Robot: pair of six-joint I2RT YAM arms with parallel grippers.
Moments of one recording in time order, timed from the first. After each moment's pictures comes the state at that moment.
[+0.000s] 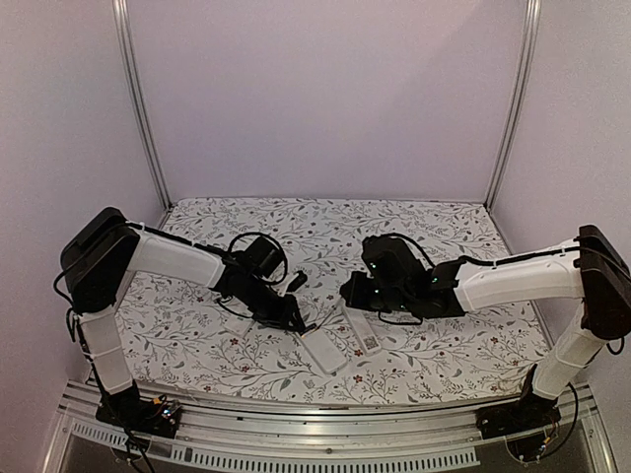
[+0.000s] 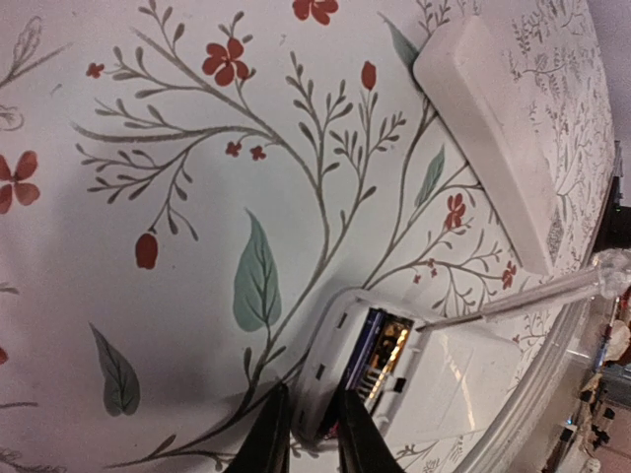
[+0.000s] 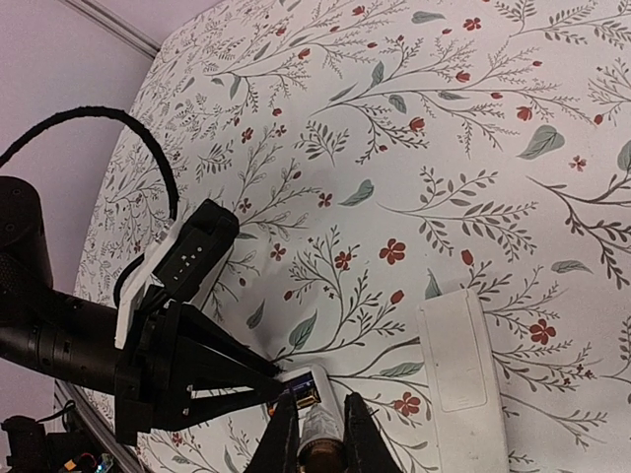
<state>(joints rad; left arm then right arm) -0.76 1.89 1.04 -0.26 0.45 -0.41 1.01 1.64 0.98 -0.01 0.23 0.91</state>
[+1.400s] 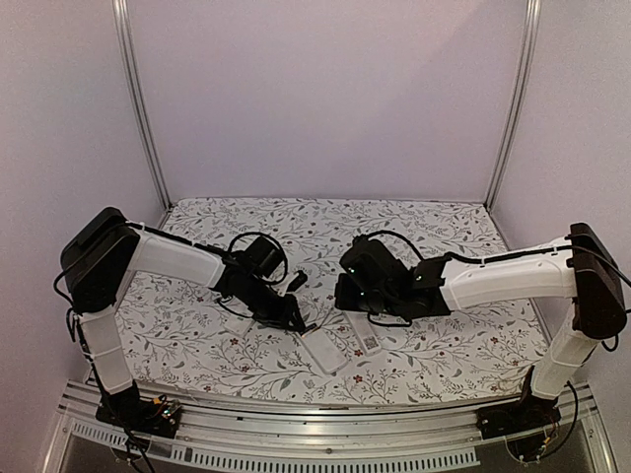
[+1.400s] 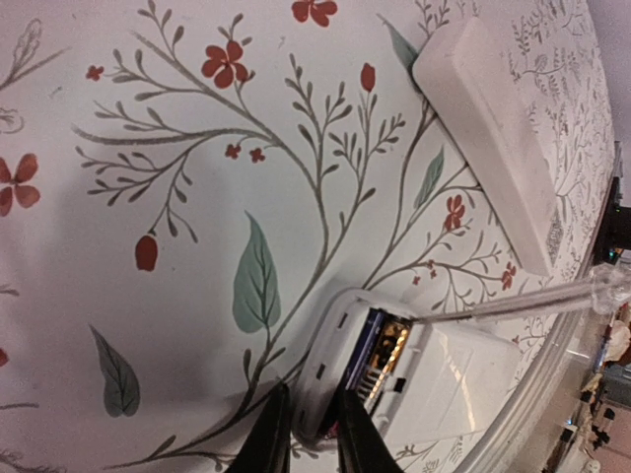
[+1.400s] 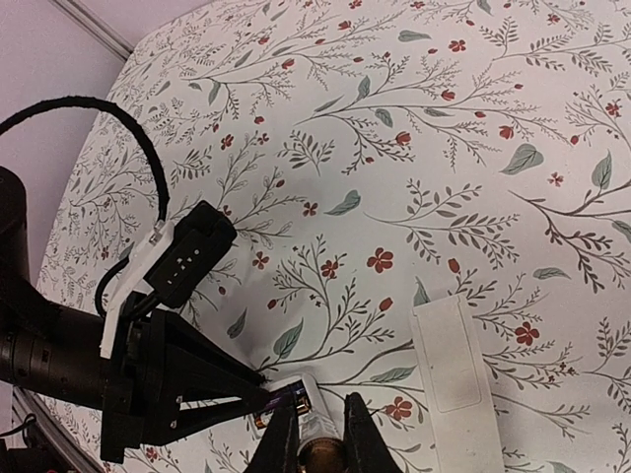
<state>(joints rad) -0.76 1.89 1.04 -0.26 0.45 -0.41 1.08 1.71 1.11 -0.16 0.39 0.90</state>
